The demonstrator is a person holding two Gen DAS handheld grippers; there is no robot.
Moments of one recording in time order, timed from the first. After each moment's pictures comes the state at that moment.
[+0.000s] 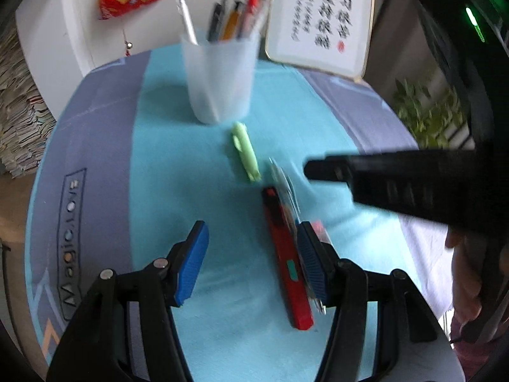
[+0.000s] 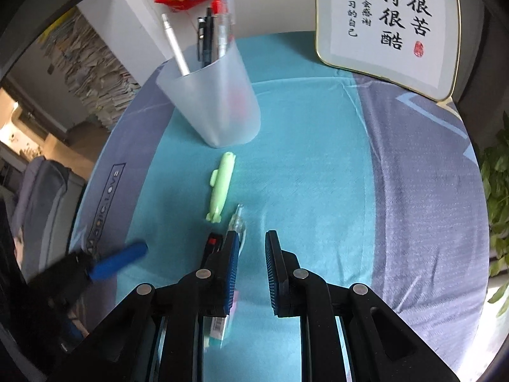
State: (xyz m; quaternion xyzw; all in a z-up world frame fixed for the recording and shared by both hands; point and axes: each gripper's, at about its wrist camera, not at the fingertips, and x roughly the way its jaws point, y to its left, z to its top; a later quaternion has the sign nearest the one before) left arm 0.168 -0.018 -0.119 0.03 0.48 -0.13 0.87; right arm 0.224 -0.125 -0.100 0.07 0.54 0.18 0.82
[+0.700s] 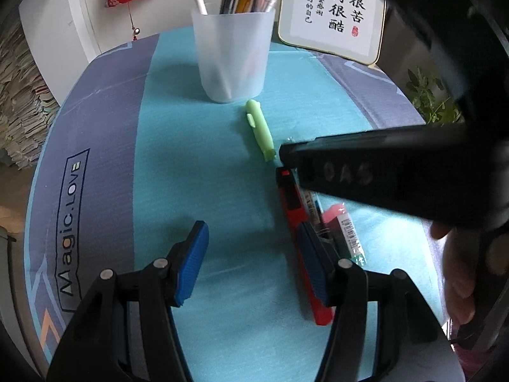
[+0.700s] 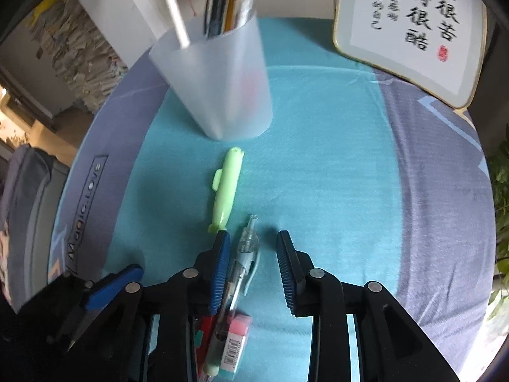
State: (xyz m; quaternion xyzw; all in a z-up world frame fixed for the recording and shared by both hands) left arm 0.170 -0.009 -0.131 0.02 0.50 -0.11 0.86; right arm 0.241 -0.087 -0.116 0.02 0.56 0.16 0.82
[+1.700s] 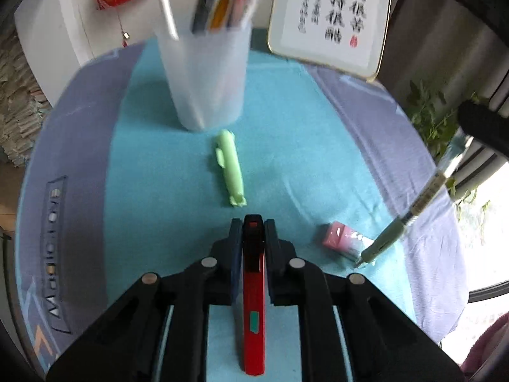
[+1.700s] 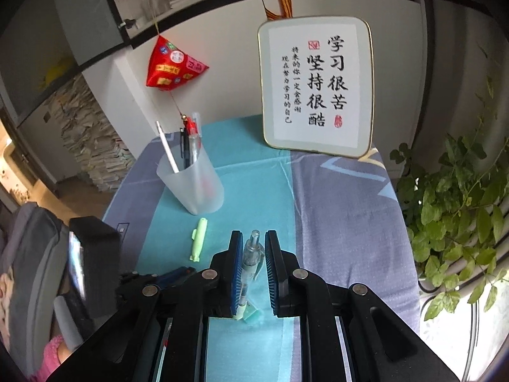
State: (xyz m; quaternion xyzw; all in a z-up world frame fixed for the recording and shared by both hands) left arm 0.200 -0.039 -0.117 0.01 0.50 -0.11 0.86; right arm 0.175 -0.186 -0.019 0.09 0.40 0.12 0.90
